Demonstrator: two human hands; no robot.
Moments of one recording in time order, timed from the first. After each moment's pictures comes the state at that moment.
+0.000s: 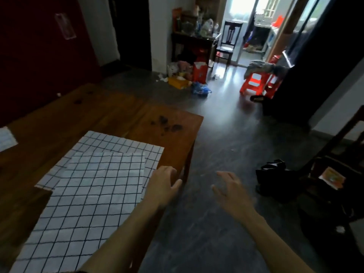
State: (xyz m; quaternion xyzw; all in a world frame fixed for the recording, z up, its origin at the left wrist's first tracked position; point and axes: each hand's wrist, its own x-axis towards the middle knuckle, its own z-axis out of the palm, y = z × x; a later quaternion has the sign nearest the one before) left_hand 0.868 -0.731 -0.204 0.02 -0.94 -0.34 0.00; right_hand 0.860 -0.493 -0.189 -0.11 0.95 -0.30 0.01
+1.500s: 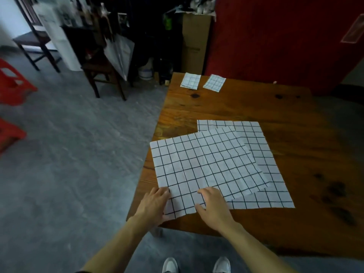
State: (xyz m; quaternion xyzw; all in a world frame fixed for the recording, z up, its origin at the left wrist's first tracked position) left_hand 1.042 -0.763 -0.321 0.52 -0.83 -0.17 -0.07; right_hand 0.814 -0.730 -0.291 -0.69 0.67 -0.09 0.27
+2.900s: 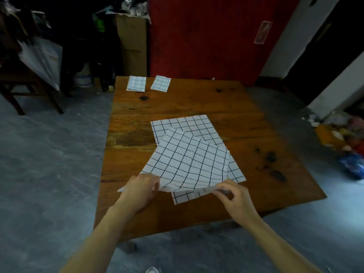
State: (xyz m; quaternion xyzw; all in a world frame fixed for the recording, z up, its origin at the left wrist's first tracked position) left_hand 0.987 -0.806 -0.247 0.41 -0.89 -0.17 0.04; right_hand 0.707 -0.662 -0.237 -0.60 0.69 -0.33 0.22
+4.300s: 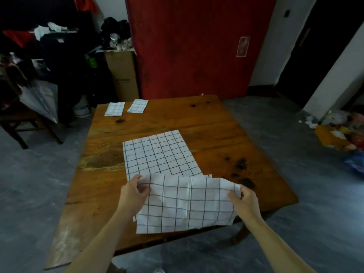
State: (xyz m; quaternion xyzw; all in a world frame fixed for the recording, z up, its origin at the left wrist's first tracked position) left_hand 0.841 -0.747 -0.232 0.58 -0.69 -0.36 0.25; right_hand 0.525 -0.589 -0.241 -0.37 0.79 -0.44 0.23
